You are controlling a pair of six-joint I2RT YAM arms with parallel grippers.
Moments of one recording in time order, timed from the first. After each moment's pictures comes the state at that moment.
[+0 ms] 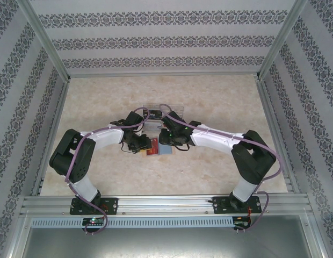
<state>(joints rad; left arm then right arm) -0.45 1.70 0.92 -0.47 0.37 -0.66 0.78 1.72 1.10 -0.38 -0.11 0.83</state>
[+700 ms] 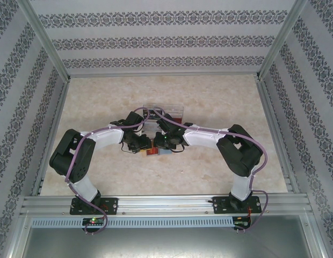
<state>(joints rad) -0.45 1.70 0.92 -0.47 0.37 -0.66 0.79 1.86 1.12 -0.30 -0.25 0.88</state>
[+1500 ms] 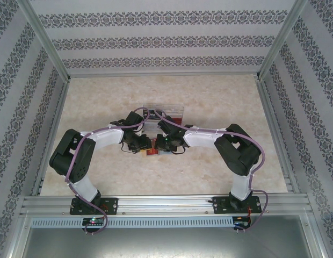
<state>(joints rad) -0.45 1.70 0.92 -0.47 0.37 -0.66 0.78 1.87 1.08 -0.25 -0.28 0.90</state>
